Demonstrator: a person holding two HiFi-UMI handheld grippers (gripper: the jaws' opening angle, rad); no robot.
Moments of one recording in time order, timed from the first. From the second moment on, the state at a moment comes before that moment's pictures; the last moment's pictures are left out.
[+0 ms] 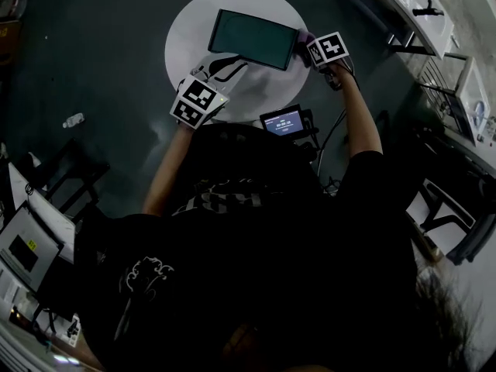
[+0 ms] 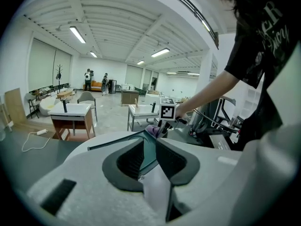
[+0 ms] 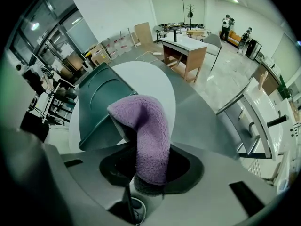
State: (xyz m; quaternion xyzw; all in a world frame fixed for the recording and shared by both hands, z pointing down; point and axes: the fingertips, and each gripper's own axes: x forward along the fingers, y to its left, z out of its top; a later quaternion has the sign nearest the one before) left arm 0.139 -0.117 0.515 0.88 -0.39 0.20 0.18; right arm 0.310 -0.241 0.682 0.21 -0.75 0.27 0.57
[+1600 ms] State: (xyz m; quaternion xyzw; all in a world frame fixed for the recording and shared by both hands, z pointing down) left arm 0.009 -0.084 0.539 0.83 -0.47 0.17 0.25; right arm 0.121 -0.316 0.674 0.05 -0.74 0.07 0.66
